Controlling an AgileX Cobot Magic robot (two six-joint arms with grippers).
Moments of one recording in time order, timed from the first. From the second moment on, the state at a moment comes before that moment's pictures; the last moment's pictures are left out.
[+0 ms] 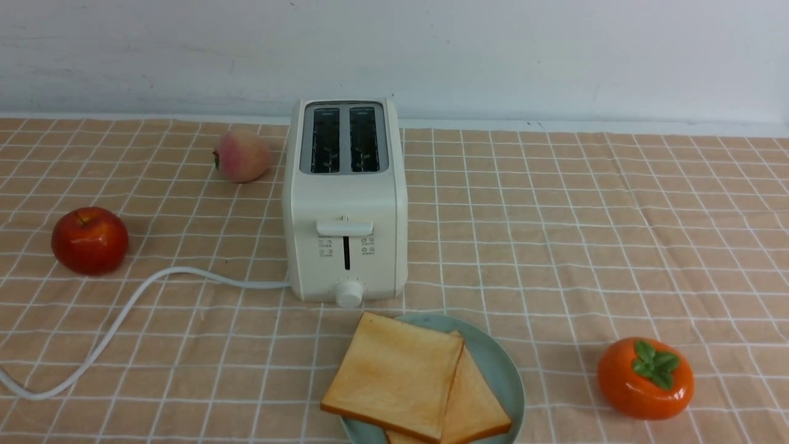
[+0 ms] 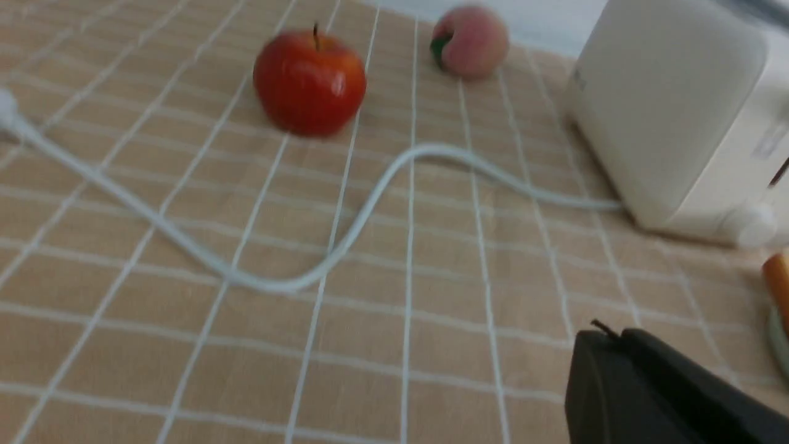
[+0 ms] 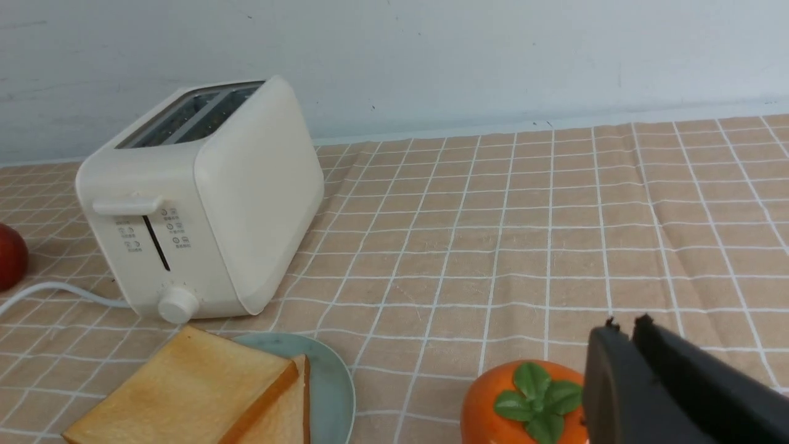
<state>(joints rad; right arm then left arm) 0.16 0.14 -0.24 0.29 0.31 -0.11 -0.09 -0.01 0.01 0.10 0.36 -0.43</state>
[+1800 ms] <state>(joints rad) 0.01 -0.01 0.01 -0.08 0.39 0.19 -0.09 -0.01 0.03 0.12 0.41 -0.43</state>
